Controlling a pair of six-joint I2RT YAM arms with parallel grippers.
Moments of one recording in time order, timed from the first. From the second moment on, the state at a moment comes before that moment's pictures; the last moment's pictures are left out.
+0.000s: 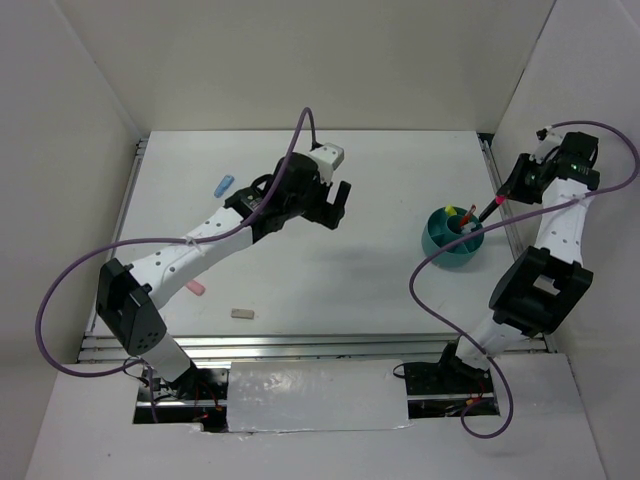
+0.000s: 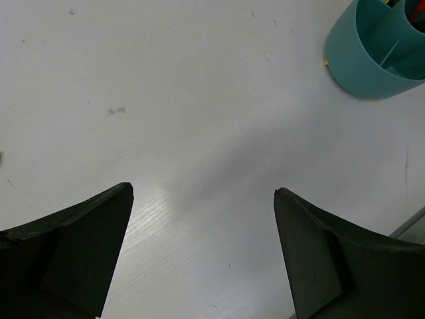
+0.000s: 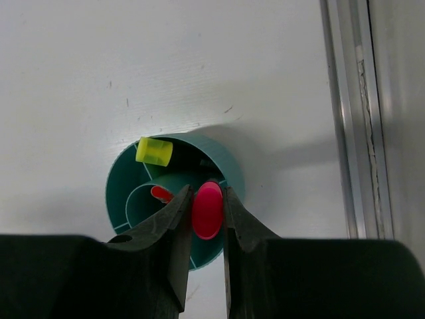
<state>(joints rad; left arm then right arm) -0.75 1.61 1.52 -0.45 -0.10 -0.16 -0.53 1.64 1.58 -0.81 -0.41 -0.10</state>
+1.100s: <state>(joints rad) -0.65 1.63 1.52 -0.48 -0.02 -0.13 -0.43 1.66 1.44 -0.65 -0.37 -0.12</state>
